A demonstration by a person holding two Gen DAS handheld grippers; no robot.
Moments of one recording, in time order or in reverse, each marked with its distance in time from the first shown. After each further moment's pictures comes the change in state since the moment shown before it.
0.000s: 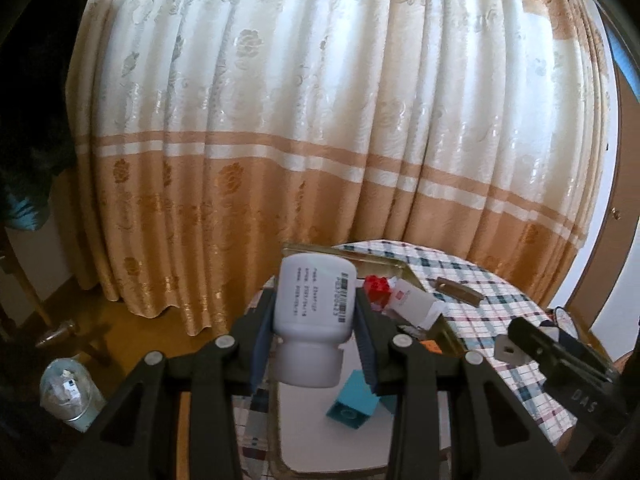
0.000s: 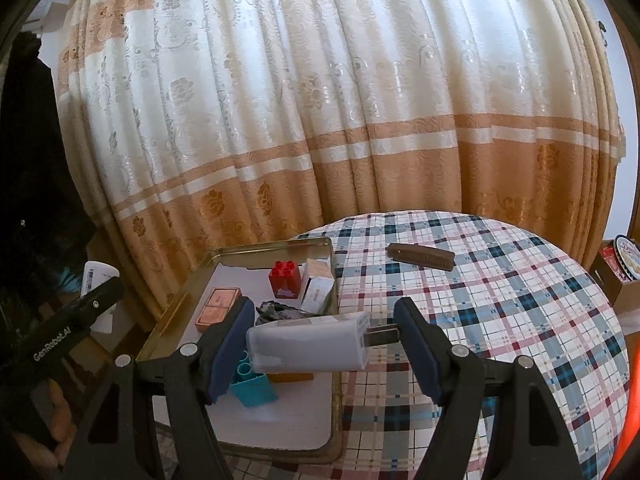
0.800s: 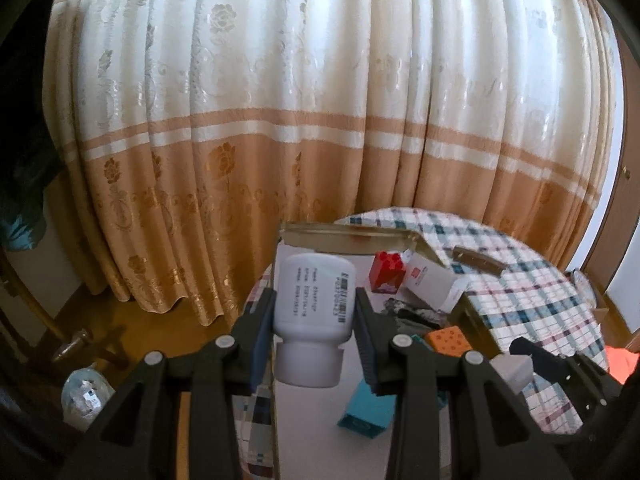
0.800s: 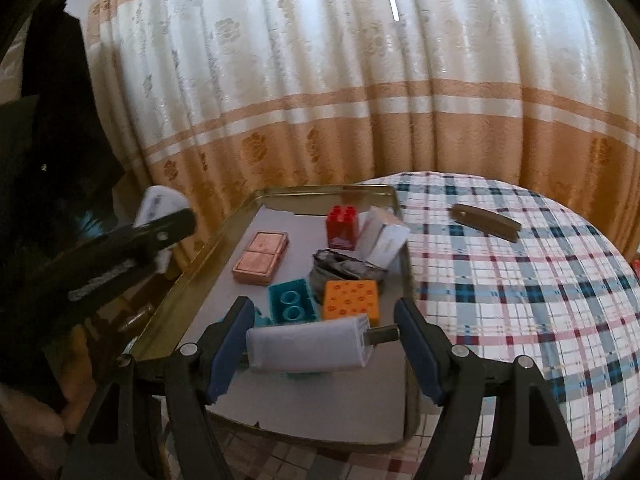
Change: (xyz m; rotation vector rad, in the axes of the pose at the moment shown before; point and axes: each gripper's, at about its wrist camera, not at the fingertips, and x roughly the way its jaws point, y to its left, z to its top) left arm 0.044 -0.017 0.006 0.112 0.134 0.067; right arm 0.038 0.040 -0.022 -0.117 0.165 0.128
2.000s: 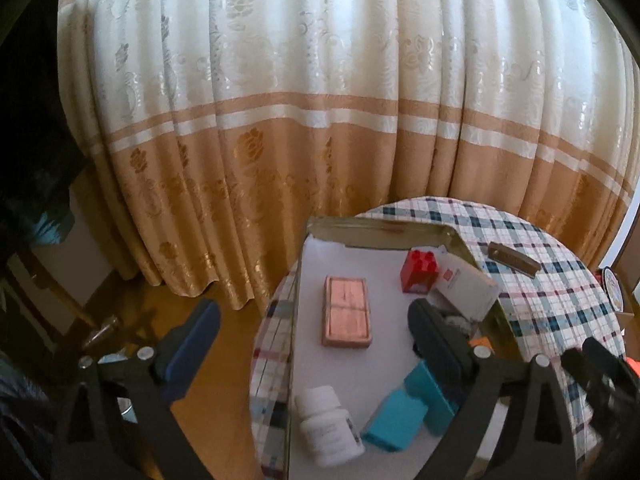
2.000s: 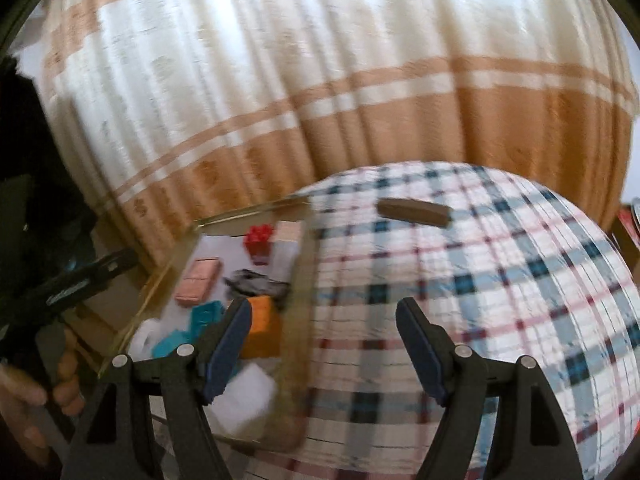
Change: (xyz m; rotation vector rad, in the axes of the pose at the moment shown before) left arm 0.009 -0.005 0.014 -0.019 0.067 0.134; right arm -0.024 -0.097 0.004 0.208 -0.010 -0.059
